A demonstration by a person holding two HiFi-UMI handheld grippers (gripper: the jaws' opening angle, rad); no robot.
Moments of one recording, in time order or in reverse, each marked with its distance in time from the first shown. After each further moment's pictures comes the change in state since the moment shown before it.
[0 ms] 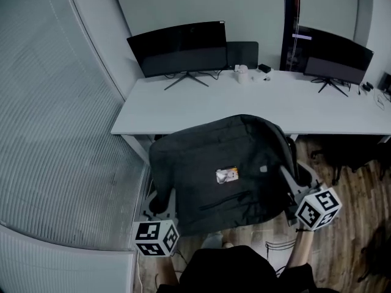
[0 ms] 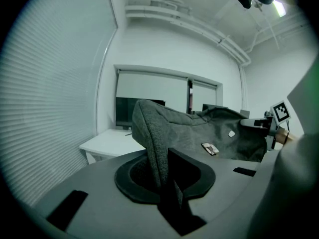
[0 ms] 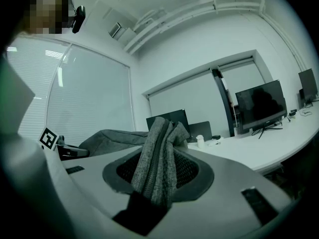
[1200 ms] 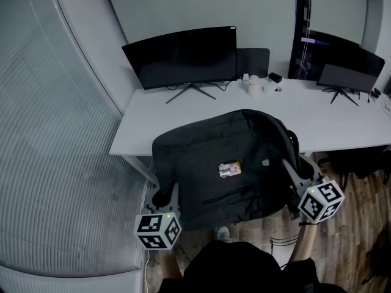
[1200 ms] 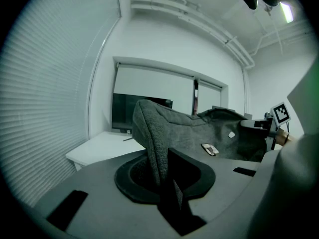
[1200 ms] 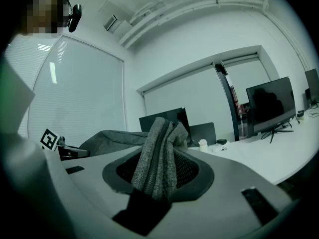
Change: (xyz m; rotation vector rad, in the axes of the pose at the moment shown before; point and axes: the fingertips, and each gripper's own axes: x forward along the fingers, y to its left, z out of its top) left arm 0.149 0.098 0.049 -0.028 -0.003 -0.050; right arm 0.168 -0.029 0.026 -0.010 0.010 -0.039
